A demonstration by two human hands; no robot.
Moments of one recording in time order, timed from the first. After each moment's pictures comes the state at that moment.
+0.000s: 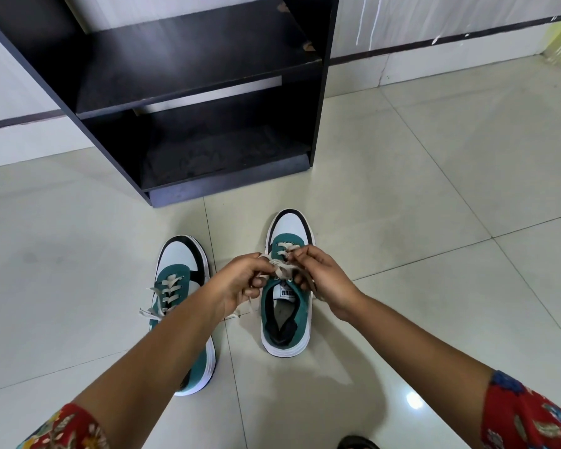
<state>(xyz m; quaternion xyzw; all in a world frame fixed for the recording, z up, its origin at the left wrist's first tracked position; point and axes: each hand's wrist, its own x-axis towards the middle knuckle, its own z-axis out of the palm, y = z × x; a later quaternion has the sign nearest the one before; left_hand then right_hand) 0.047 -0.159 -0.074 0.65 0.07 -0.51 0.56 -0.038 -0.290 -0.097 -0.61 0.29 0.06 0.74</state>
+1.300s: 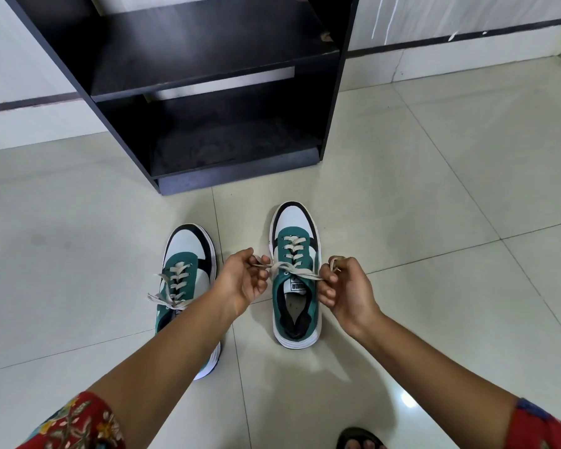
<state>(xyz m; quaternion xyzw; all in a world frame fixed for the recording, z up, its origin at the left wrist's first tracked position) 0.043 -0.144 -0.103 0.49 0.28 -0.45 0.69 -0.070 -0.284 -0.100 -0.34 0.35 -0.03 0.87</state>
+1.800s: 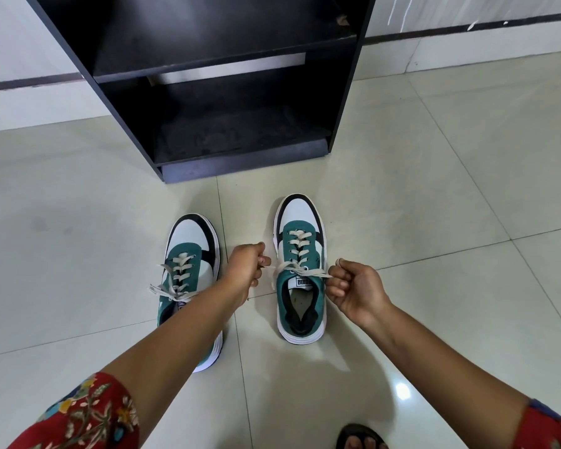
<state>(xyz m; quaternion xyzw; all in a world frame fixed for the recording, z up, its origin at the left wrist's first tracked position) 0.050 -0.148 -0.114 0.71 0.15 -0.41 0.56 -0.065 -0.299 -0.120 -0.24 0.42 0.01 0.87</state>
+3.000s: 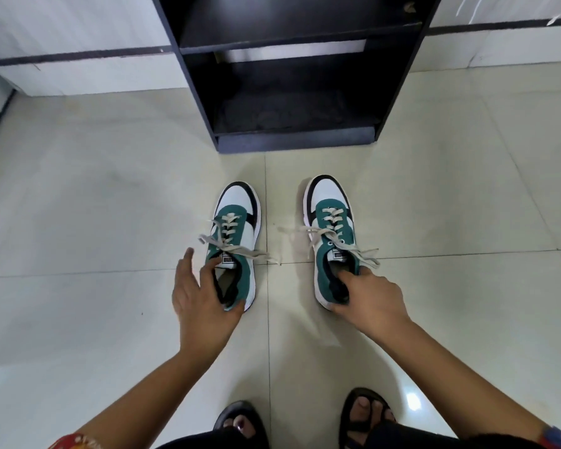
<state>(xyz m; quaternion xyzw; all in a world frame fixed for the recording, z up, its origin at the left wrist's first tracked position) -0.065 -0.007 -0.102 0.97 -0.01 -0.05 0.24 -0.108 -0.252 -0.078 -0.96 0.12 0.23 0.10</state>
